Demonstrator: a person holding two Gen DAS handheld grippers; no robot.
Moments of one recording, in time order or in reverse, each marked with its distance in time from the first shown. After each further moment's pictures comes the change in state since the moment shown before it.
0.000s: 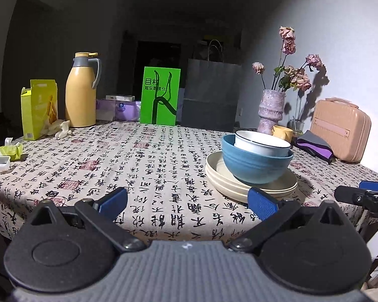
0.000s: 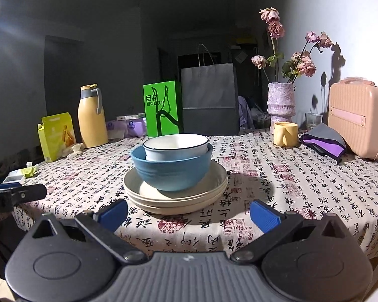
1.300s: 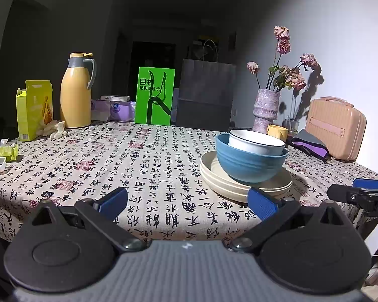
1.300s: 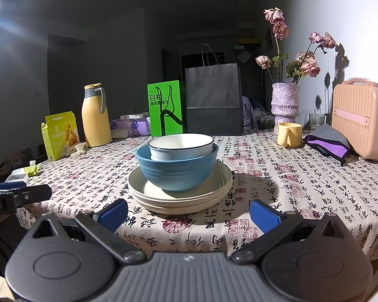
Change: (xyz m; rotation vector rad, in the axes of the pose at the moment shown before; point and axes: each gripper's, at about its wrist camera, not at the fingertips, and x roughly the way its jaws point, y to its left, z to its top) left arm -0.002 -0.002 -0.001 0.009 -0.002 -0.022; right arm 0.001 0.002 0.002 -0.009 0.002 0.015
